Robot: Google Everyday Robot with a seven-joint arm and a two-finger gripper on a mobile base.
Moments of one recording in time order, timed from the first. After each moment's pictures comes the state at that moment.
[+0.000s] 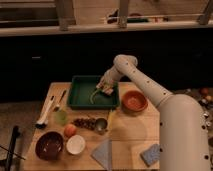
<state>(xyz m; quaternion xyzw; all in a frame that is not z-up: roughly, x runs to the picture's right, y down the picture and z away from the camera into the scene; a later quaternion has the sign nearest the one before) -0.006 -0.007 0.914 -0.19 -0.31 -0.18 0.91</state>
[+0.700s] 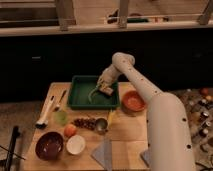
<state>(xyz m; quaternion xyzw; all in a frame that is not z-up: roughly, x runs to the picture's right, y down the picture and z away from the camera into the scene) -0.020 -0.019 0.936 -0.21 -0.33 -0.18 0.91</state>
